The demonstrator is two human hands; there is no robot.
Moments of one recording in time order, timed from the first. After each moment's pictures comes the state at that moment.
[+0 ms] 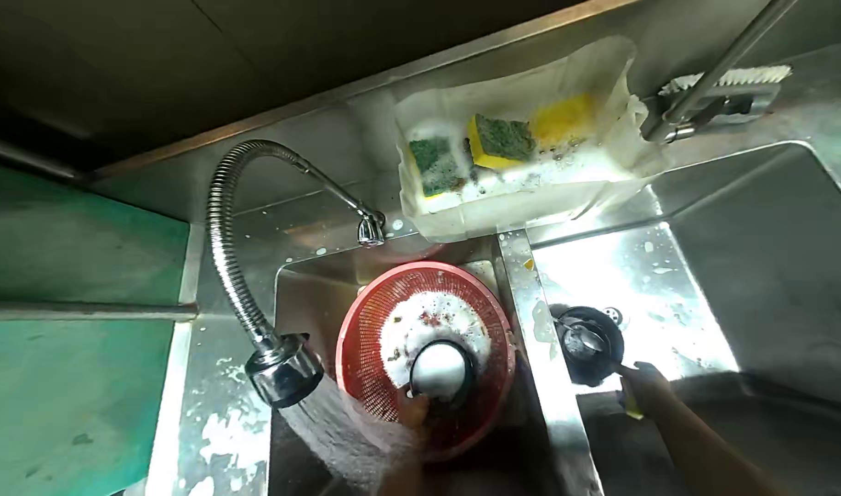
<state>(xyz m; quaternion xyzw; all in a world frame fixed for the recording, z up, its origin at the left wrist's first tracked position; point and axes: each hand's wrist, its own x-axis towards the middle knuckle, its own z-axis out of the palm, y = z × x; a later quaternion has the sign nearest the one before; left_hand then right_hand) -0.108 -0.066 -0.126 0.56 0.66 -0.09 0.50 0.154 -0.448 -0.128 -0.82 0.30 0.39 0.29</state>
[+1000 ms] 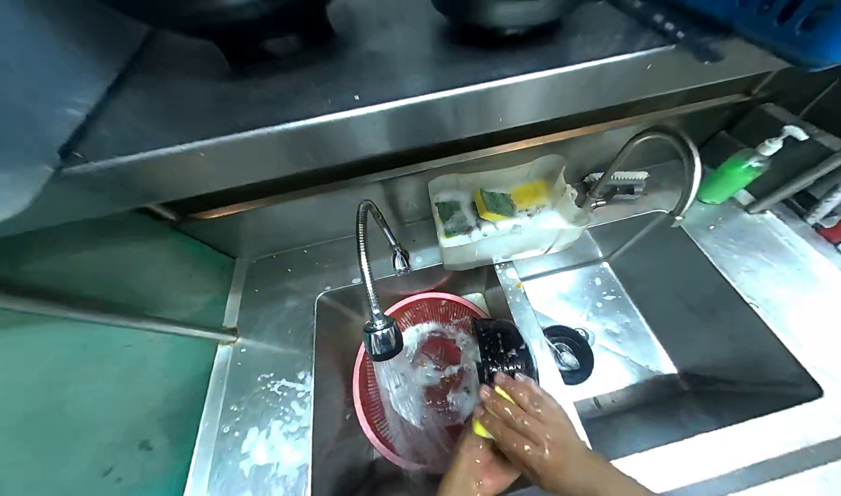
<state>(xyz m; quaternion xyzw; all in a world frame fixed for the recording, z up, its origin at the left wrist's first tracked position) -0.083 -0.138 0.144 0.03 0.39 -0.11 0.91 -0.005 -0.254 0.132 -0.76 -0.54 -0.19 0.31</state>
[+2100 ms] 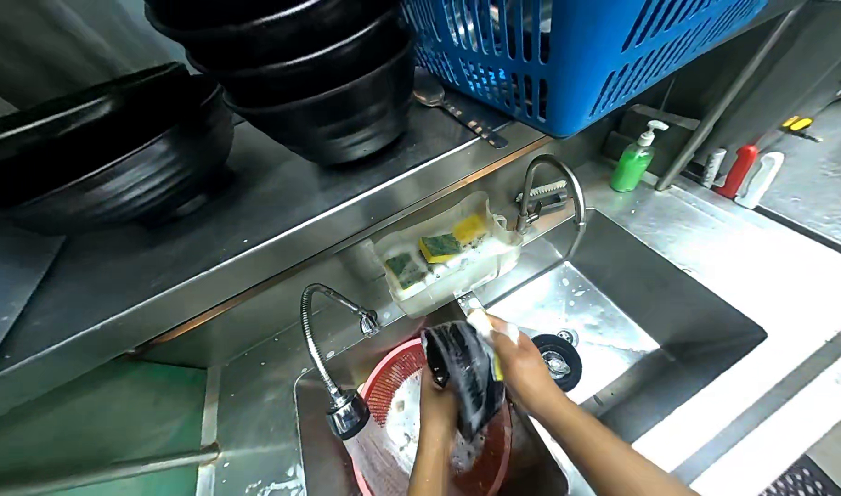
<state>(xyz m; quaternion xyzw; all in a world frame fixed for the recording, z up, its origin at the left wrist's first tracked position) 0.019 -0.096 0.144 0.61 0.30 0.07 0.74 0.085 -0.233 0.205 -0.62 0.02 0.16 0.77</state>
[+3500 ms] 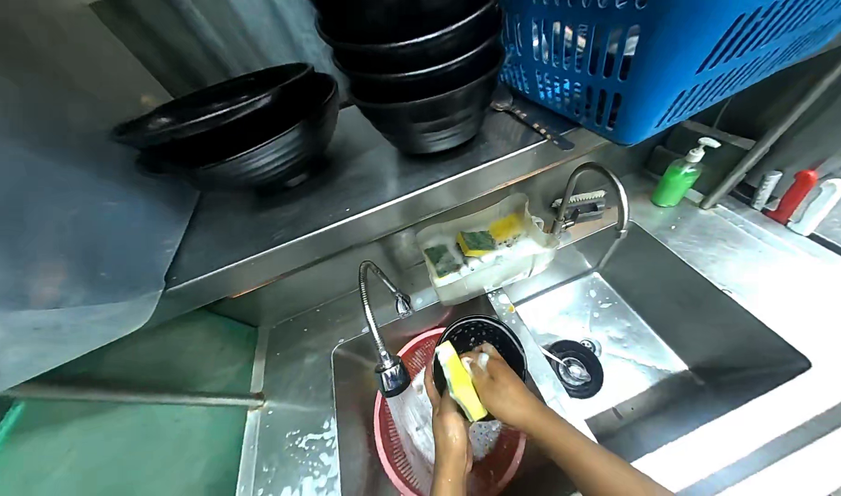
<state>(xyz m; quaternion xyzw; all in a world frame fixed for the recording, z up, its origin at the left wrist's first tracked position) -0.040 -0.090 0.158 0.50 0.37 0.14 0.77 0.046 -0.184 0.203 -0.79 -0.20 0.30 0.50</state>
